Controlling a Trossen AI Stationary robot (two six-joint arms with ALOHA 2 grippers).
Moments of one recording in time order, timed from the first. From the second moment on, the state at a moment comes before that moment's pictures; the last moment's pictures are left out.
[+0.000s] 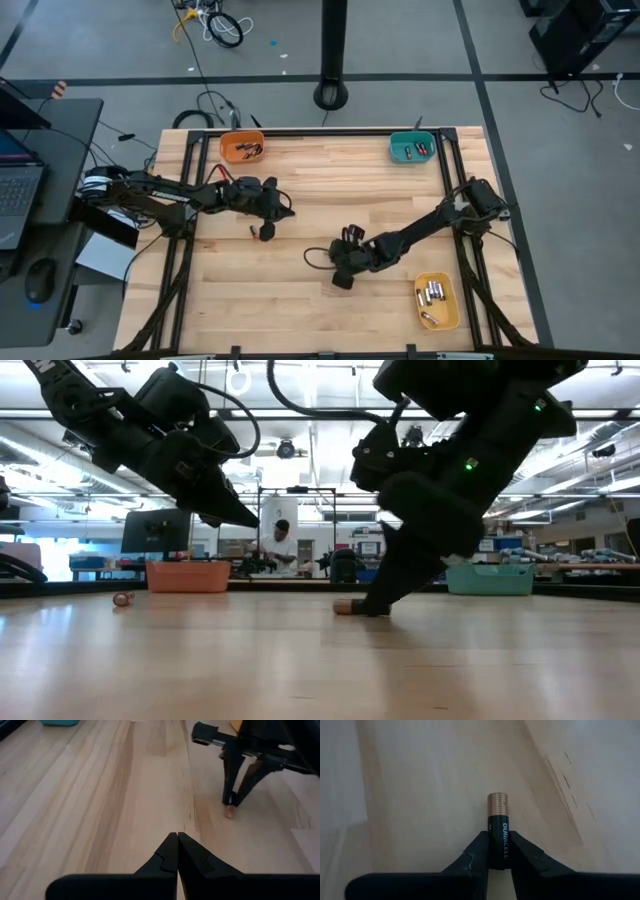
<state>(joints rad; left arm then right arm) 0.14 1.28 0.44 0.35 0.15 -0.01 0.34 1.95 1.05 -0.16 0.37 0.57</state>
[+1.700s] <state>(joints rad) 0.02 1.41 0.43 0.71 0.07 -0.17 0.15 1.71 0.92 0.22 0.31 0.23</state>
